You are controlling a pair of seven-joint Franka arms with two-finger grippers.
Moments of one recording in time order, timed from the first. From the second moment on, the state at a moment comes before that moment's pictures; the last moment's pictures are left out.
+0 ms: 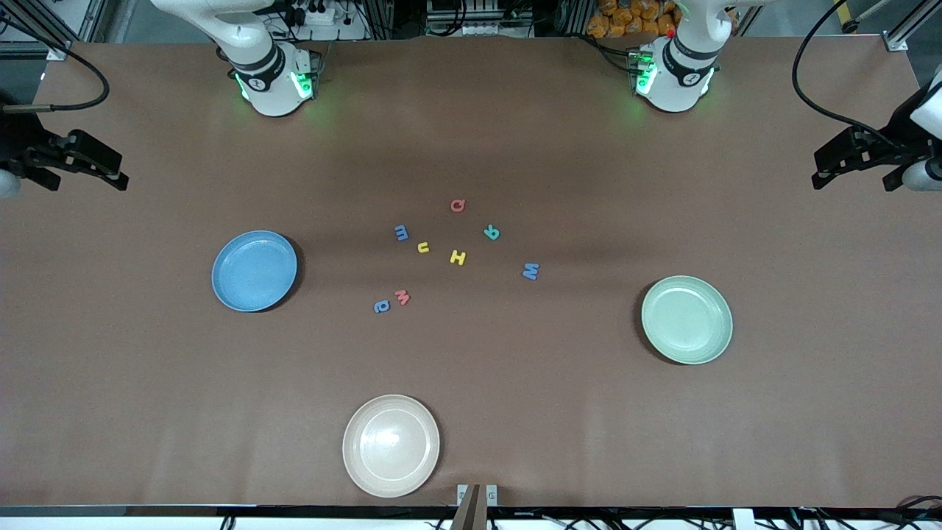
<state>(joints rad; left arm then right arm) 0.02 -0.05 -0.06 -1.59 0.01 1.59 0.00 0.07 0.01 -0.04 -1.46 0.01 1.47 0.05</state>
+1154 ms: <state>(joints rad) -0.06 0.07 -0.37 -1.90 0.00 1.99 -0.11 0.29 0.34 -0.03 -1.51 0.03 1.83 1.00</state>
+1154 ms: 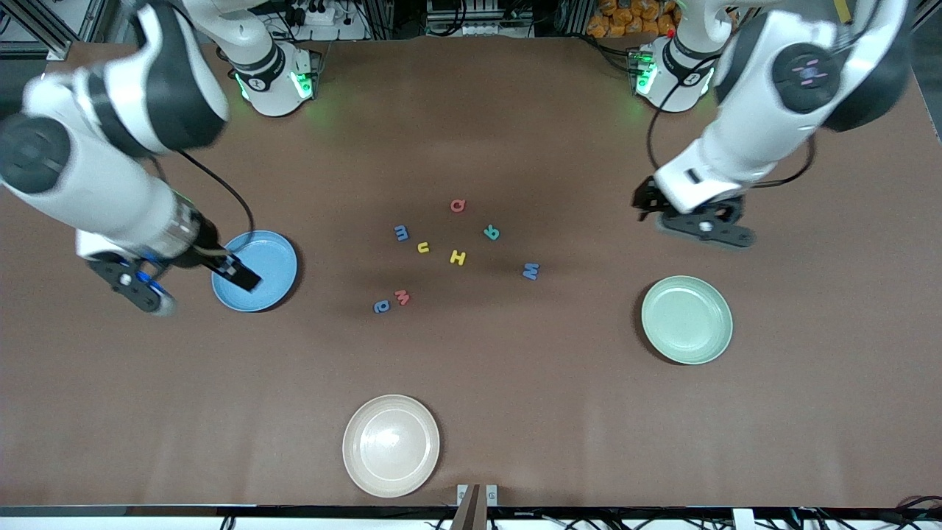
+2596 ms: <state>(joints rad) -0.43 0.58 -0.27 -1.91 0.14 2.46 -0.65 0.46 0.70 -0.01 -1.61 0.08 2.29 1.60</state>
